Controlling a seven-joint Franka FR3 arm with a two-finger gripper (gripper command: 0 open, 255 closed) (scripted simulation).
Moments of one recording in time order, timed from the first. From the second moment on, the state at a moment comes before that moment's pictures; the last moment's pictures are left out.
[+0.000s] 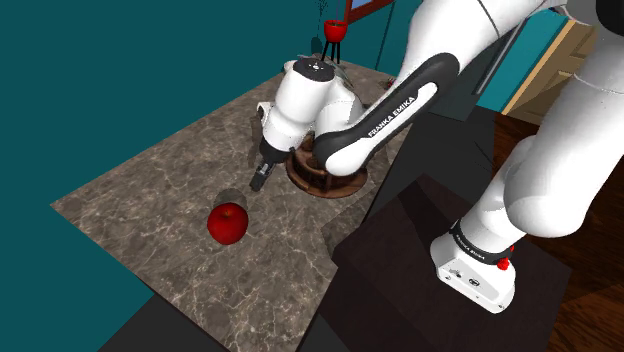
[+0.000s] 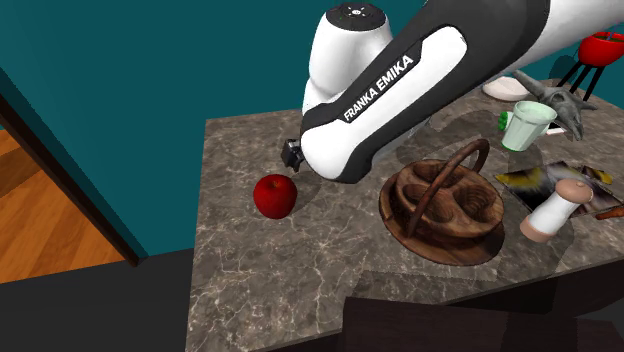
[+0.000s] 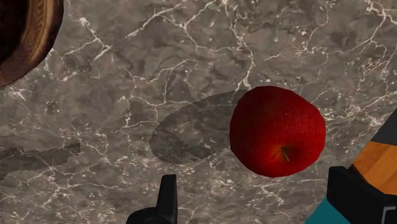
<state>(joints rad) 0.26 0.12 0.34 -2.40 -0.28 2.86 0.29</state>
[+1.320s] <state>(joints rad) 0.53 0.53 0.13 -2.10 -0.64 3.02 0.54</state>
